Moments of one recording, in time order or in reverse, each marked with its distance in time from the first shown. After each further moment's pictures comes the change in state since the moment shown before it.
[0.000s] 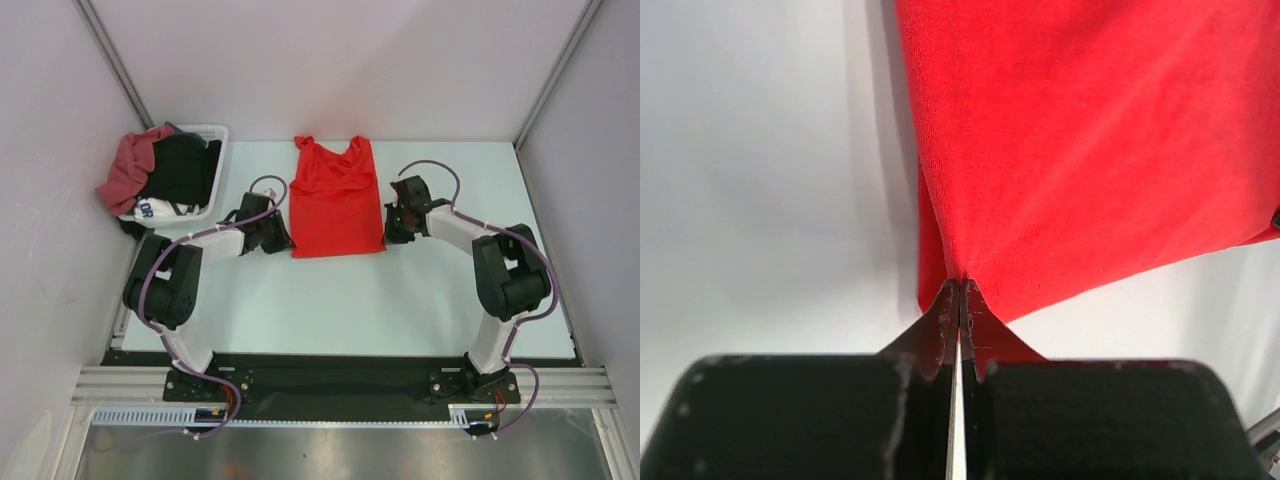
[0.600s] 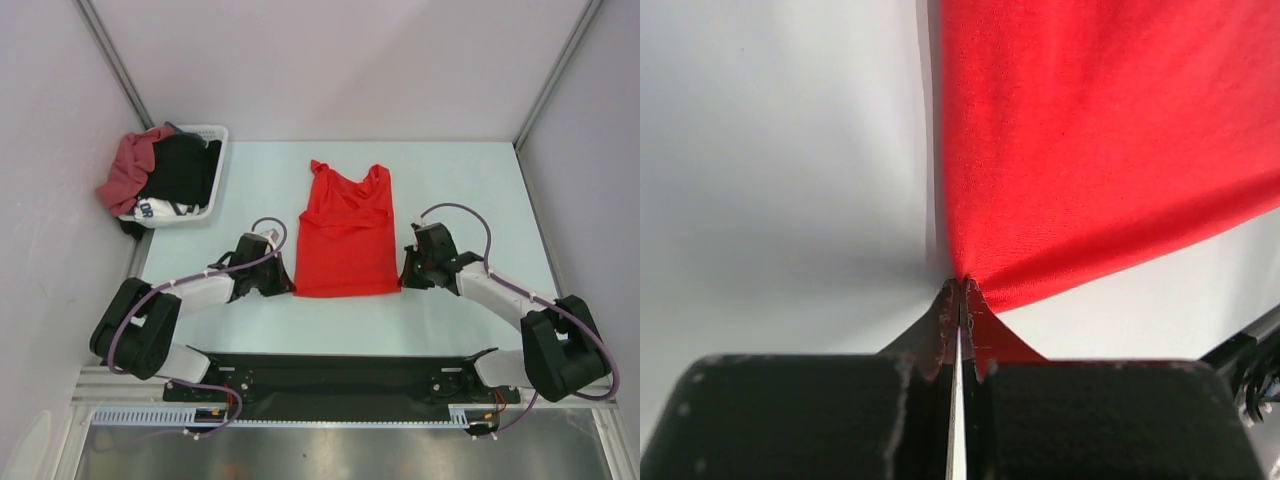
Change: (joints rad) left arm -0.109 -0.330 -0.395 0.043 0.037 -0.014; right arm 0.048 -0.521 -0.521 0.047 0.043 0.091
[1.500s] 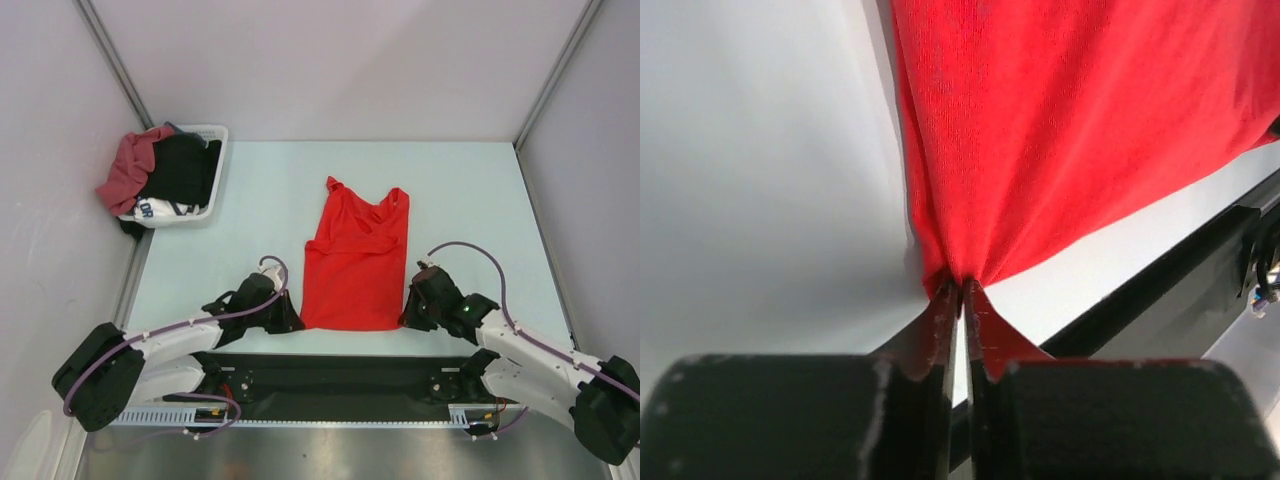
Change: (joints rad) left arm -0.267 -0.282 -0.266 0.052 -0.024 -0.154; right arm 0.253 -0.357 -0.244 -0.162 0.101 0.310
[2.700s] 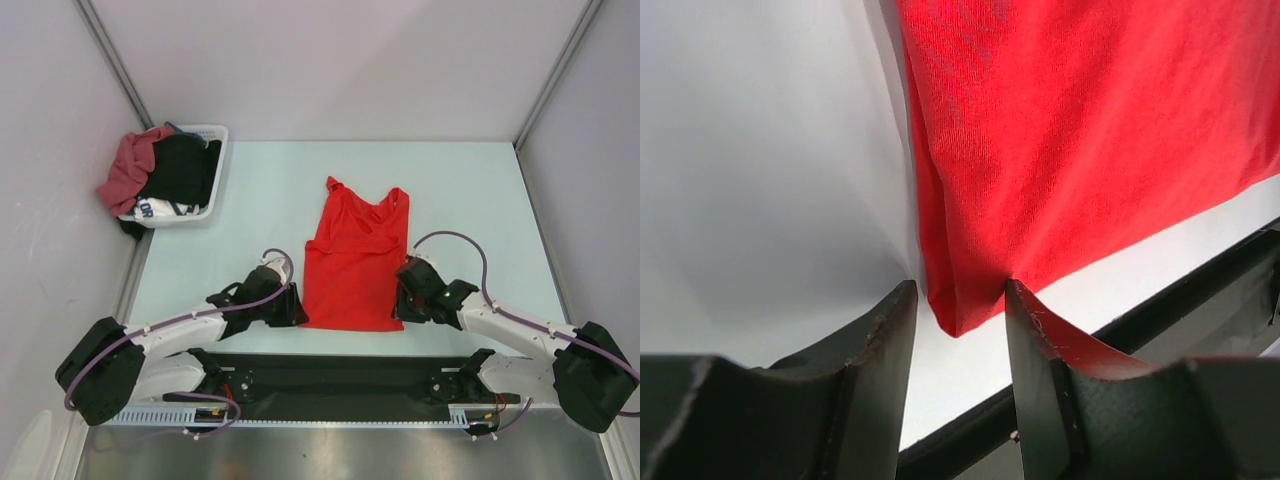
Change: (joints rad) left arm -0.034 -0.011 0.079 -0.120 -0.110 0.029; right arm 0.072 0.154 0.105 -0.005 0.113 -0.001
